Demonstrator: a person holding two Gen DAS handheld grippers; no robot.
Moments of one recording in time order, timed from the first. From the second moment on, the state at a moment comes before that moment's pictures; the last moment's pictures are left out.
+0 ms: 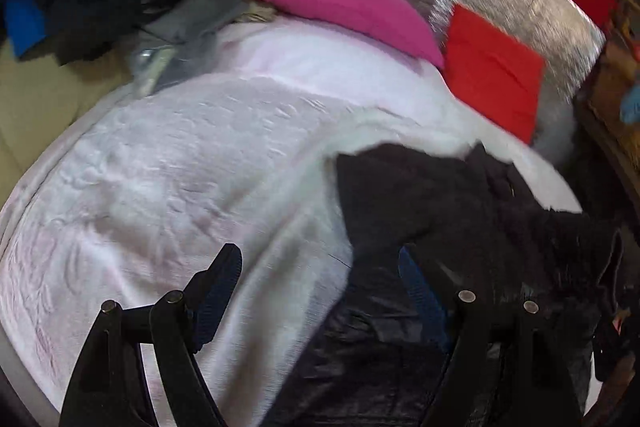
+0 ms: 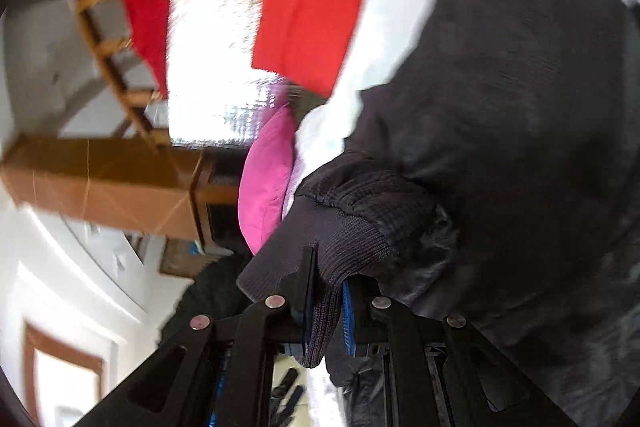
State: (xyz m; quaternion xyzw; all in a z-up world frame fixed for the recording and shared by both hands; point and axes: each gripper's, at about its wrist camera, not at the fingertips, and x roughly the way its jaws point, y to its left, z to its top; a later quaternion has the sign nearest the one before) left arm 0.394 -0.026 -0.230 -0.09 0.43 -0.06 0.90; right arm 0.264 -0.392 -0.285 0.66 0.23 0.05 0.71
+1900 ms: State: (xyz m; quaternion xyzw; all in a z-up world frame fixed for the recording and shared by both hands) left arm 0.397 -0.081 -0.268 -0.01 0.46 -0.09 0.89; right arm 0.310 -0.476 -0.275 0.40 0.39 -0.09 0.82
